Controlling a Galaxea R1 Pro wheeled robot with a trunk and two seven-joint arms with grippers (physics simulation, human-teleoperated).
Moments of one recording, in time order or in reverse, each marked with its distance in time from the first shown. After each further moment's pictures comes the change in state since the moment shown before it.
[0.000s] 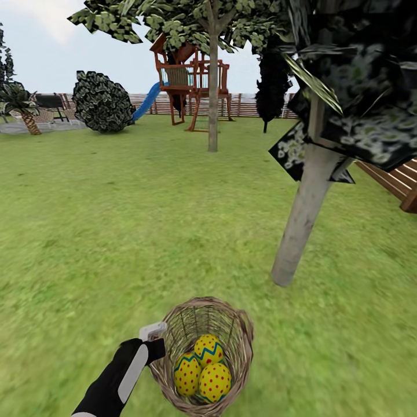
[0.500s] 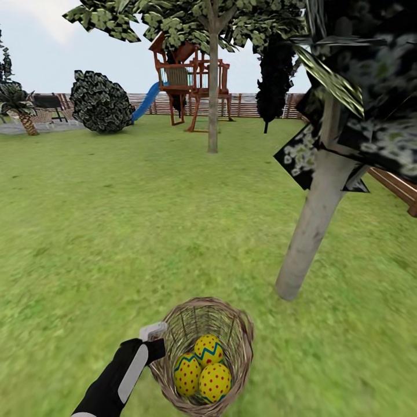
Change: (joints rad) left arm 0.000 0.000 0.000 0.000 0.000 0.000 0.000; right arm 0.000 0.000 0.000 0.000 0.000 -0.001 0.000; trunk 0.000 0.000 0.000
